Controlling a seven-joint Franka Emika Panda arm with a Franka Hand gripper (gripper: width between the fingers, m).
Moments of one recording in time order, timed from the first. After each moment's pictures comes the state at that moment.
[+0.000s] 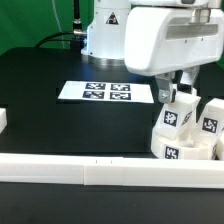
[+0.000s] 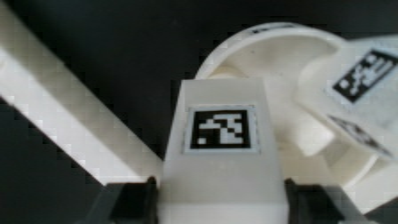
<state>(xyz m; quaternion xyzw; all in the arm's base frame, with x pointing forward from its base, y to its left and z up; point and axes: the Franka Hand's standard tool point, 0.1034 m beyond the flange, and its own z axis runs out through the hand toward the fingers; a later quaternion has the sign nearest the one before) 0.605 0.062 0.093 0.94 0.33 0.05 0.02</state>
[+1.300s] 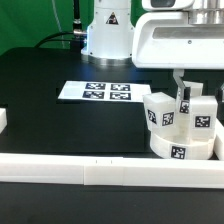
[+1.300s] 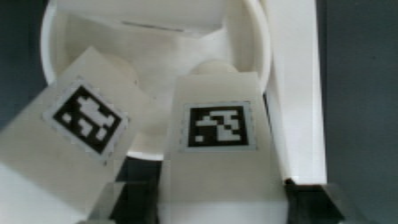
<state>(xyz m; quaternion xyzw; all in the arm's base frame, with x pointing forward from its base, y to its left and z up) 0.600 0.103 0.090 0.98 -0.18 0.08 -0.04</state>
